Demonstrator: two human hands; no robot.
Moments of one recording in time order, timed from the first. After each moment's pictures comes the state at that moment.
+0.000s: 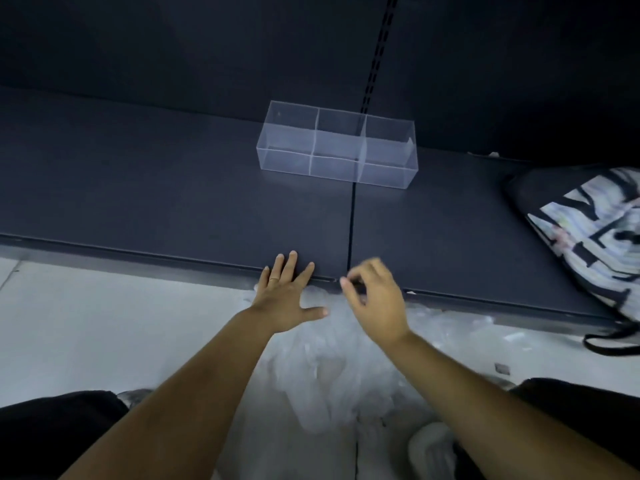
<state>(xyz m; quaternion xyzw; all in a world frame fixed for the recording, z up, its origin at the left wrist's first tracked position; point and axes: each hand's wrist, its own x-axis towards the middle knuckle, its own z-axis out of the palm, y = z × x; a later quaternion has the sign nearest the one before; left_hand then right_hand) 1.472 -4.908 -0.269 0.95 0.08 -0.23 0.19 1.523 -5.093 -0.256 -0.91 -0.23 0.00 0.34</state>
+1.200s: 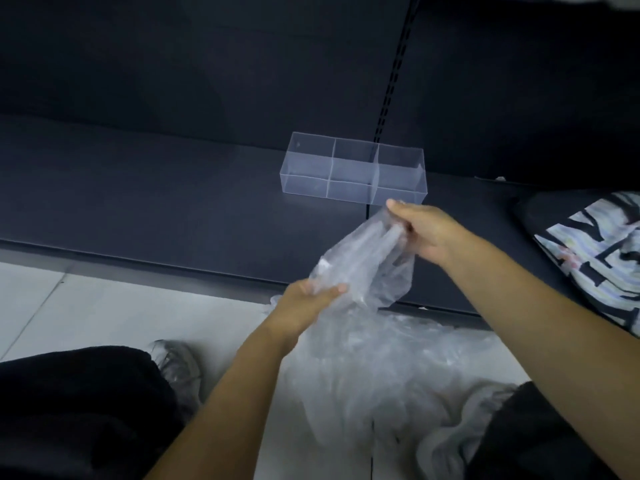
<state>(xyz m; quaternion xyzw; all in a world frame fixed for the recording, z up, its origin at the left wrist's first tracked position) 1.447 -4.927 -0.181 0.66 0.29 -0.10 0.68 1.615 -5.072 -0.117 -0.68 0.07 0.33 0.65</state>
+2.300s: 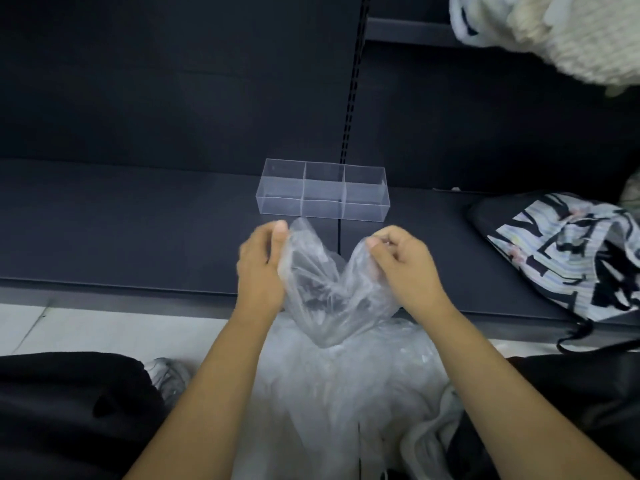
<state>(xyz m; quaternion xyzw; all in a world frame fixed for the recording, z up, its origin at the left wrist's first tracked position) 1.448 -4.929 -0.095 0.77 0.24 0.19 0.56 1.523 -5.111 -0.089 -0.83 -0.15 0.03 0.53</state>
